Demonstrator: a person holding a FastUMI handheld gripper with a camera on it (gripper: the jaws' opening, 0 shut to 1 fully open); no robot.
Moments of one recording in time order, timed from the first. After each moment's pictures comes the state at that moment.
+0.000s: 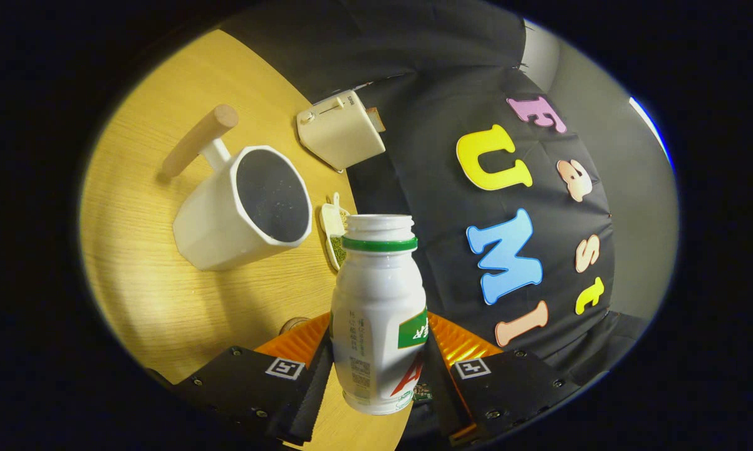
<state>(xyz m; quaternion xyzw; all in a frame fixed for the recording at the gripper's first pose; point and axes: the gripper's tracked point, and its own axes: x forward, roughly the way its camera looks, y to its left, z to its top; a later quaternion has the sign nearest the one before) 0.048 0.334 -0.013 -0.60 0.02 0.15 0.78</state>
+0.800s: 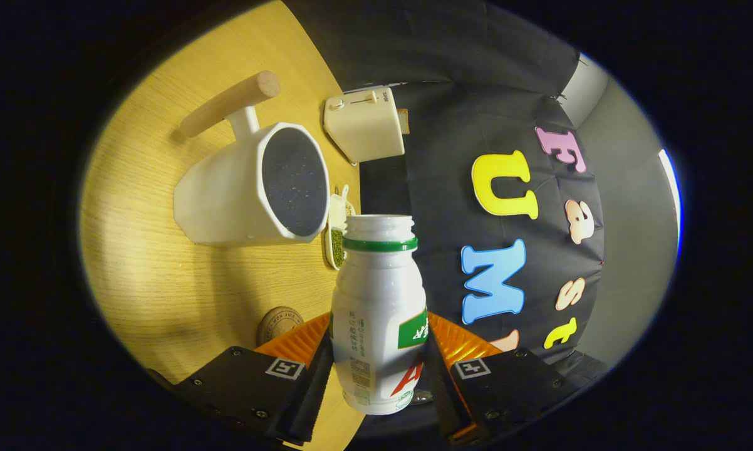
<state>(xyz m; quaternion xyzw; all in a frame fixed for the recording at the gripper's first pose) 0.052 0.341 -0.006 -0.69 0.00 0.13 0.72</state>
